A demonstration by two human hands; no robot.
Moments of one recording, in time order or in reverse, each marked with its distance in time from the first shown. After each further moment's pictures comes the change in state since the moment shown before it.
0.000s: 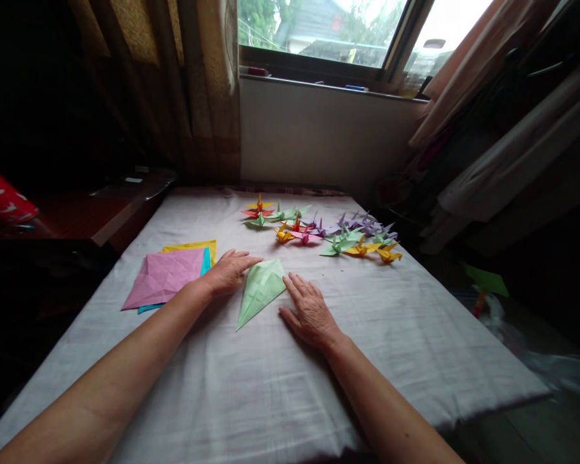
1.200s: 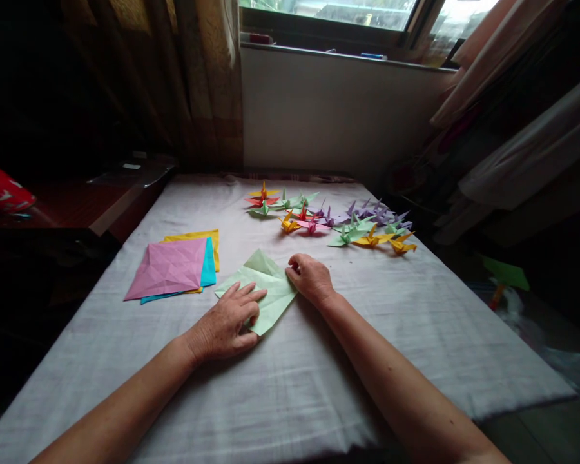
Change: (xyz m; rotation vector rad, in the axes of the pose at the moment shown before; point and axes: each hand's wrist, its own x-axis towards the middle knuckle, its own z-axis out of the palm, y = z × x) left_hand -0.088 0.069 0.011 -0.195 -0.127 0.083; right_hand 0.063 0.012 -0.003 0.108 0.084 0.237
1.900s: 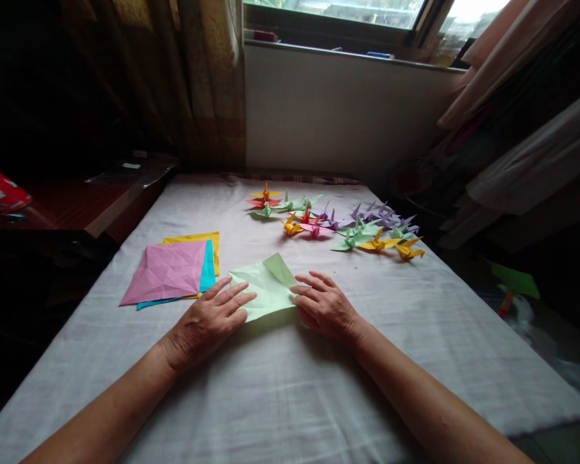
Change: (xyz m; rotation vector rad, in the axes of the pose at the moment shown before) left_hand -0.011 -0.022 -0.013 0.440 0.322 0.265; right_hand -0.043 0.028 -0.019 -0.053 -0.018 -0.750
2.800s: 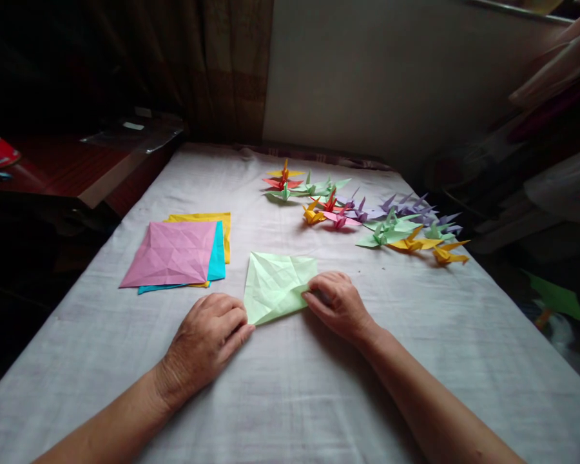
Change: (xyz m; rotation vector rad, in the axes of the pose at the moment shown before) left_hand -0.020 0.030 0.000 -0.235 0.018 -0.464; right_hand 0.021 -0.004 0.012 0.251 0.046 0.372
